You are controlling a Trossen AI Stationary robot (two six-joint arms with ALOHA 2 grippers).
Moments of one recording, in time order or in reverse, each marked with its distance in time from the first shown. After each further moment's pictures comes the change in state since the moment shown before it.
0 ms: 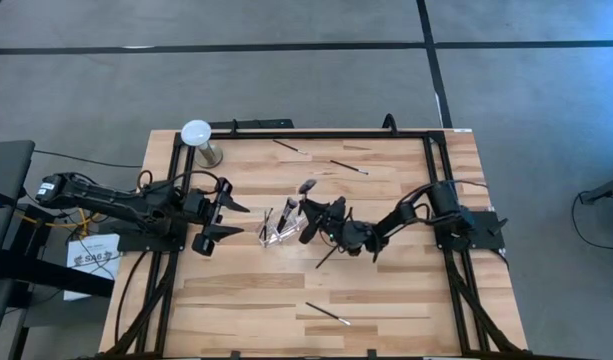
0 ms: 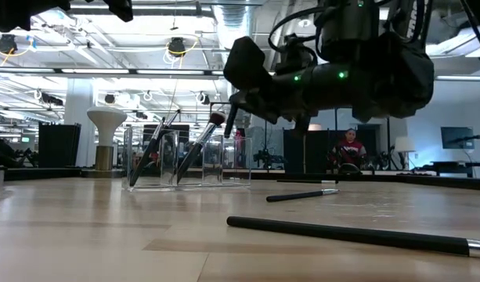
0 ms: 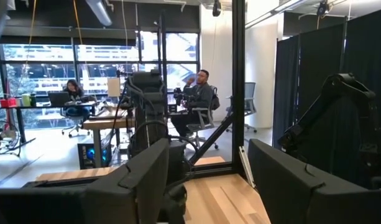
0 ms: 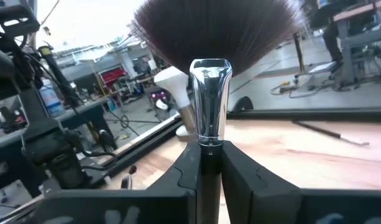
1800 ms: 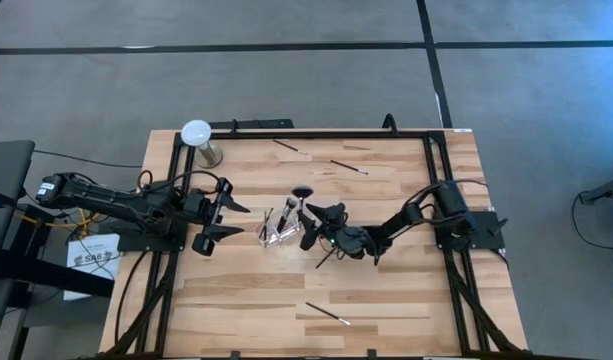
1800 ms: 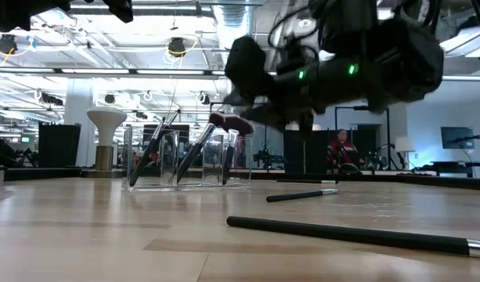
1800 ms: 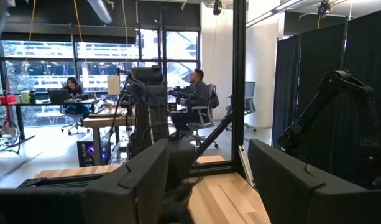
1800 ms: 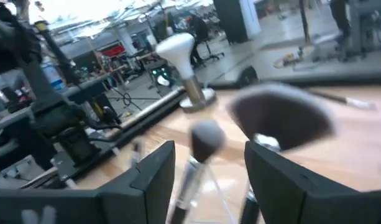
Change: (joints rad) left arm 0.000 0.000 0.002 -0.008 0.000 -0.009; right arm 0.038 -0.059 -0.002 -0.222 -0.001 0.148
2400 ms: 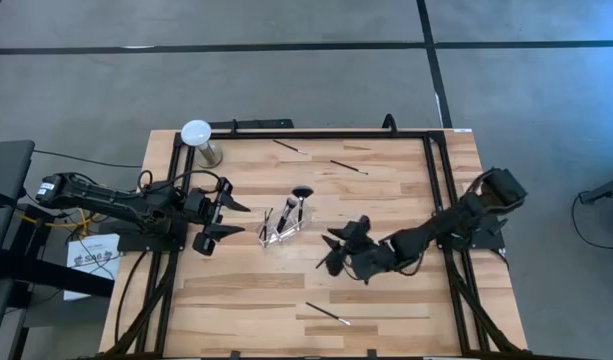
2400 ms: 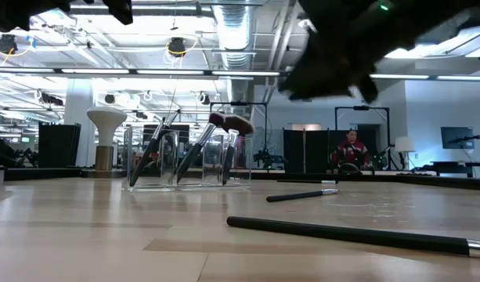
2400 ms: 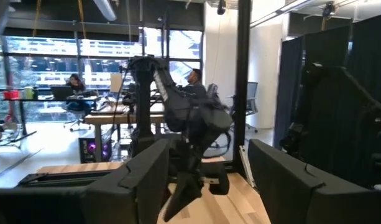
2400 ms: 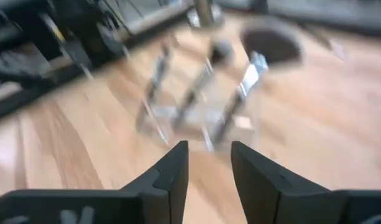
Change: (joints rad) left arm 0.000 0.000 0.000 -0.004 -0.025 -0.019; right arm 0.215 -0.428 0.001 -1.079 -0.045 0.394
